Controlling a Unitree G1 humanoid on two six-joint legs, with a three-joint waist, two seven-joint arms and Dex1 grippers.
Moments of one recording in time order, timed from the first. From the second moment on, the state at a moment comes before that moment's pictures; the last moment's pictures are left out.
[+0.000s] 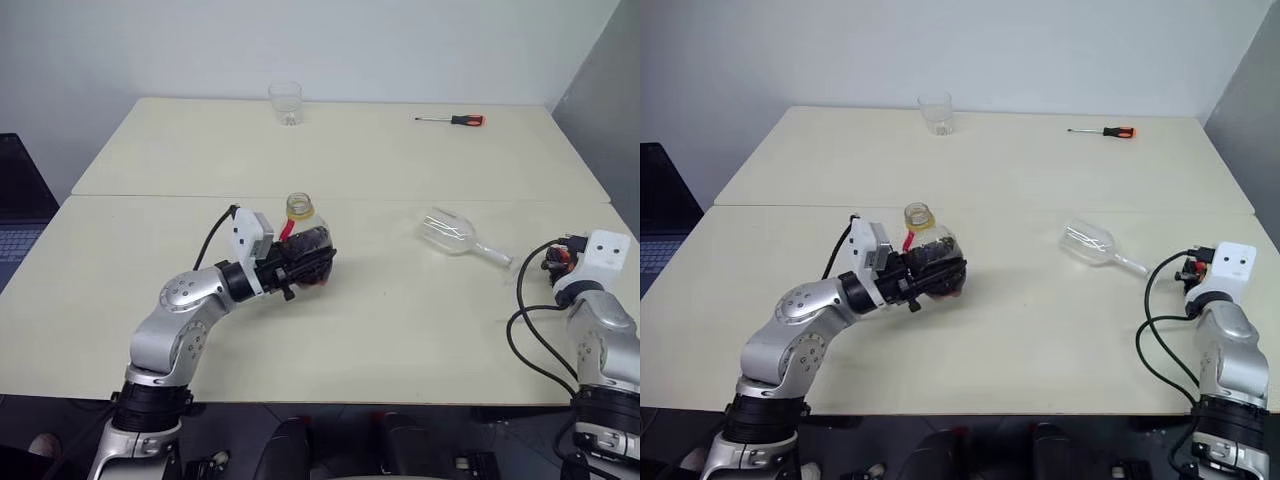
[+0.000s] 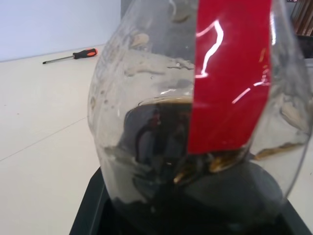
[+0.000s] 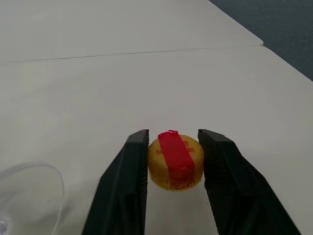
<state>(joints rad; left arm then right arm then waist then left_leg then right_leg) -0.31 0.47 0.01 -0.23 -0.50 0.41 -0.83 -0.27 -0.44 -0.42 0.07 0.22 0.46 0.06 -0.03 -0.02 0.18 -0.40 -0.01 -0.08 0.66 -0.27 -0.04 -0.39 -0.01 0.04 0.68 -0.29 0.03</state>
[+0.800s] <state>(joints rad) -0.31 0.47 0.01 -0.23 -0.51 0.41 -0.84 -0.34 -0.50 -0.34 -0.09 0.25 0.41 0.23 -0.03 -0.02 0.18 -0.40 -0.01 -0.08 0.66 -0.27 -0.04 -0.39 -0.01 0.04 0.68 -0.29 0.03</state>
